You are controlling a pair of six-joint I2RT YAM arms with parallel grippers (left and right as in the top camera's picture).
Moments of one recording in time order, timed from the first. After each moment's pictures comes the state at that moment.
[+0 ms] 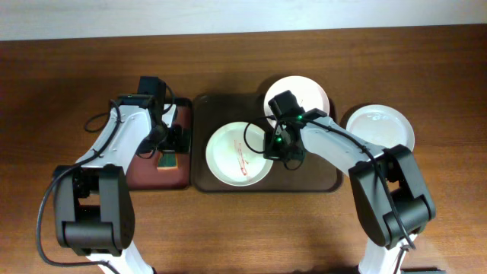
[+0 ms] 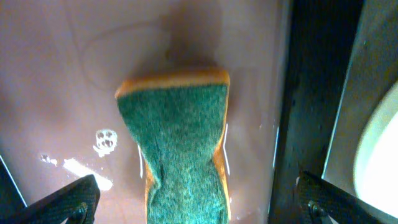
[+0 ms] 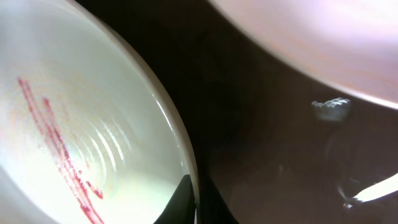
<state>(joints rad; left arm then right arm) -0.08 1.90 1.35 -0.94 0.02 -0.02 0.42 1.95 1.23 -0.64 -0.20 0.52</state>
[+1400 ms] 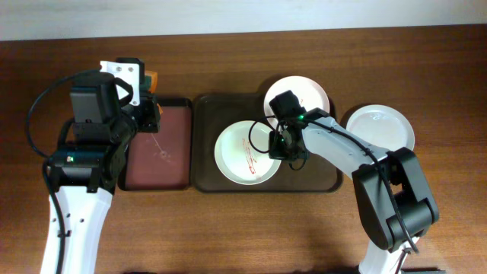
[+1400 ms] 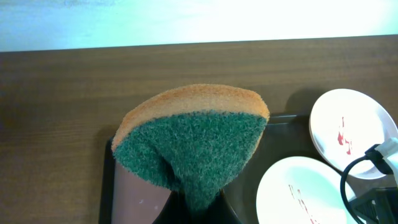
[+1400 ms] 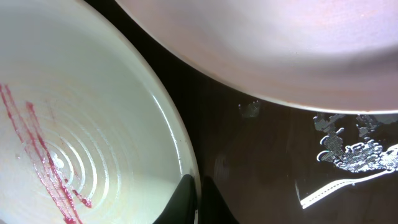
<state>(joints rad) -0.06 1.25 1.28 -0.66 0.08 -0.02 0.42 1.93 1.23 -0.67 -0.08 0.49</state>
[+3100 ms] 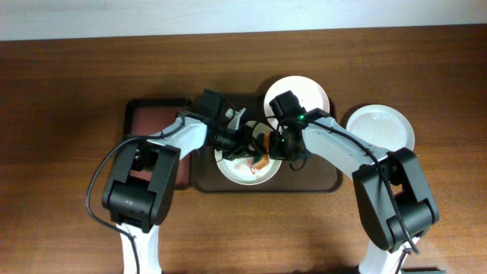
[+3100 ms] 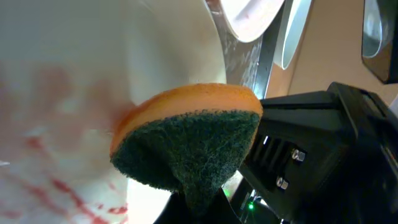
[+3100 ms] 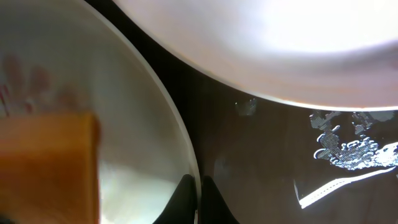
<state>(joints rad) -0.36 2.14 1.29 -0.41 0.98 -0.44 0.42 1.93 1.23 -0.68 -0.07 0.49</state>
